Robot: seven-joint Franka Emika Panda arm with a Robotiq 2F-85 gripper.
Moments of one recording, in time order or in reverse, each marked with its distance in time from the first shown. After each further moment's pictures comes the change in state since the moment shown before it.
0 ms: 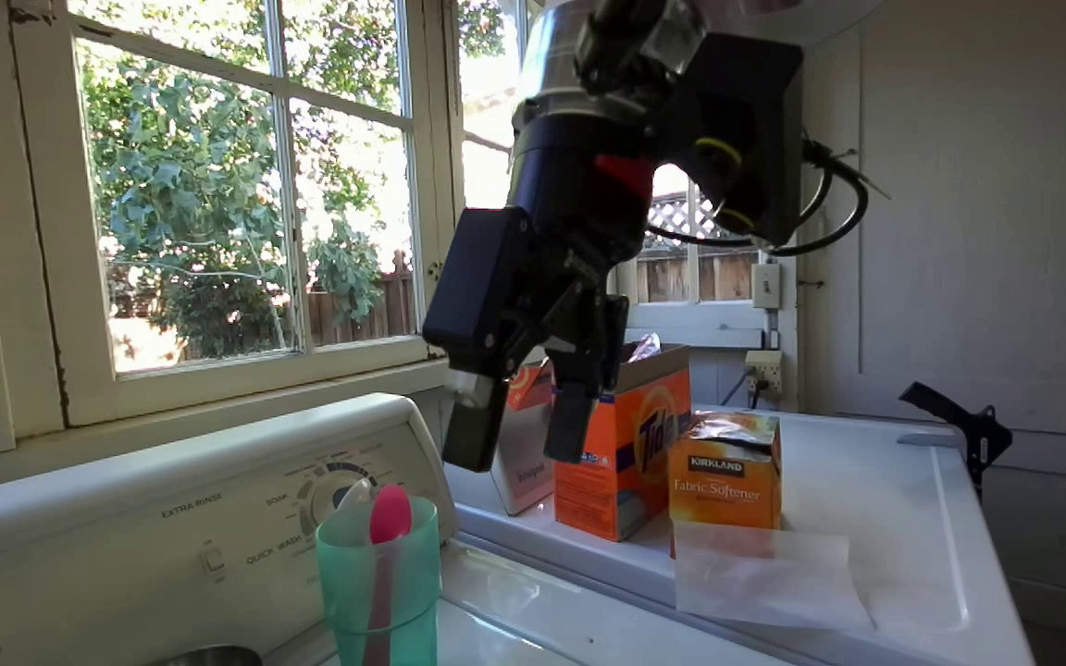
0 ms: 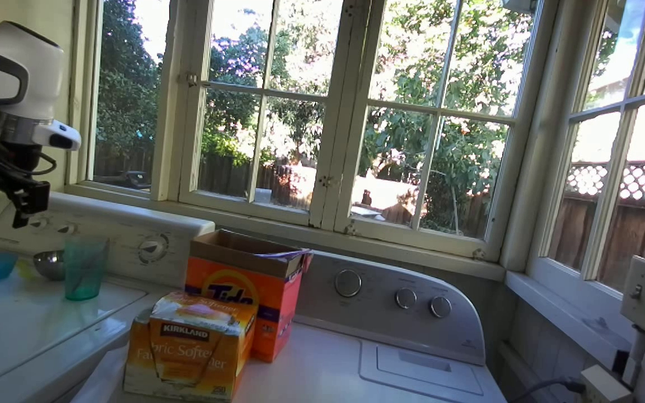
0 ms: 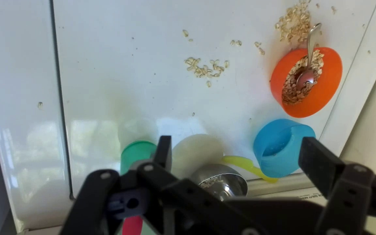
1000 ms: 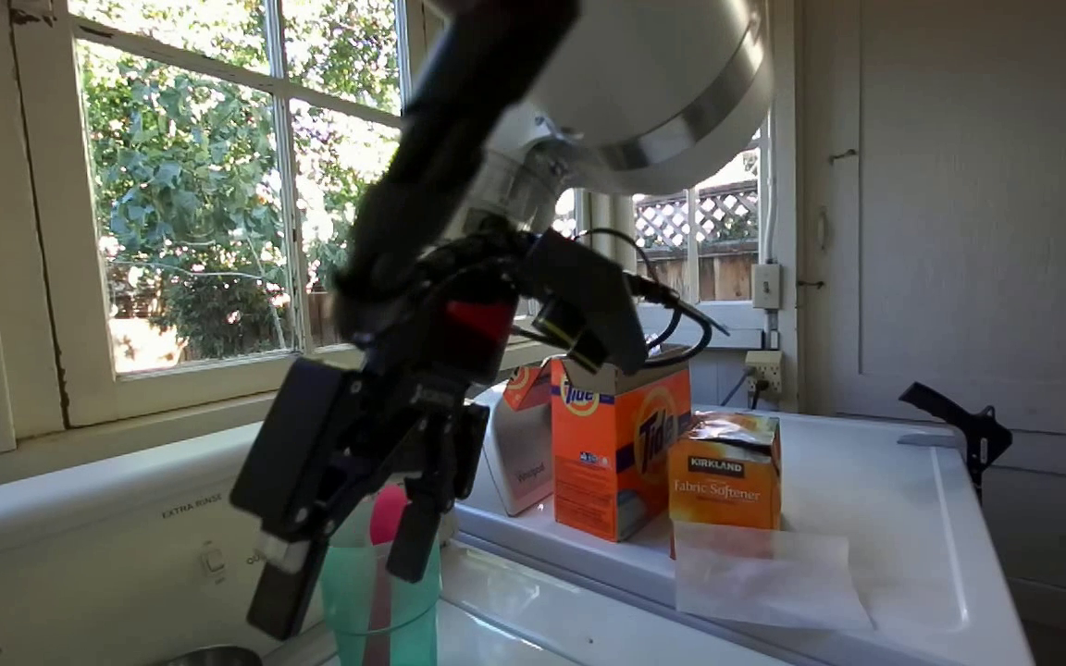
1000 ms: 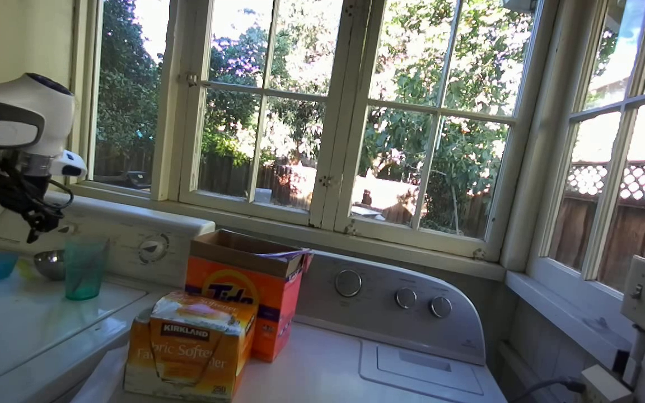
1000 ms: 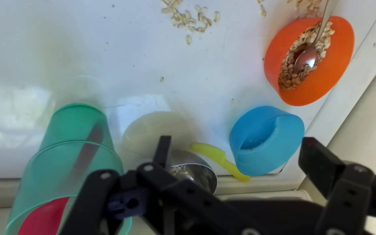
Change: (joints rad) arm 0.008 0.268 0.081 0.184 0.018 0.119 -0.149
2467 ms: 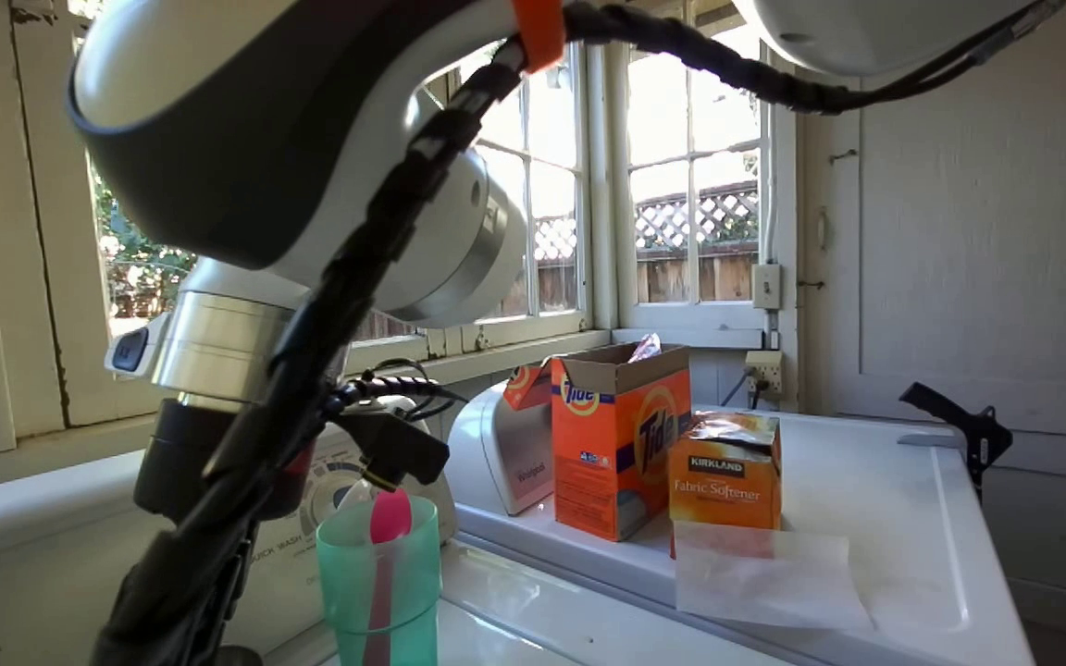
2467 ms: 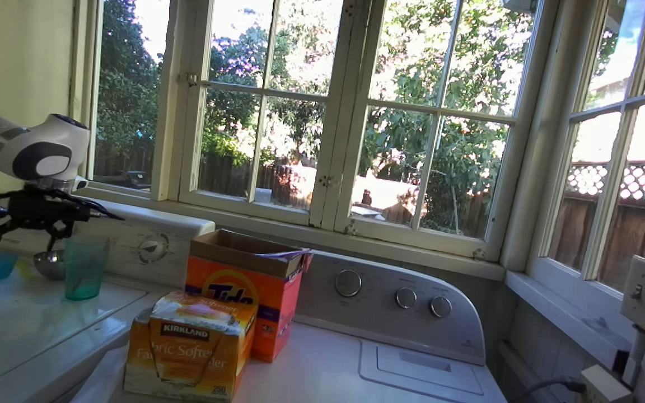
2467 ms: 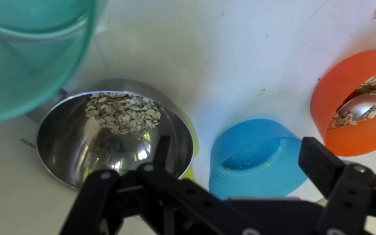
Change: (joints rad) arm 0.062 0.451 0.084 0.559 -0.291 -0.185 -0.454
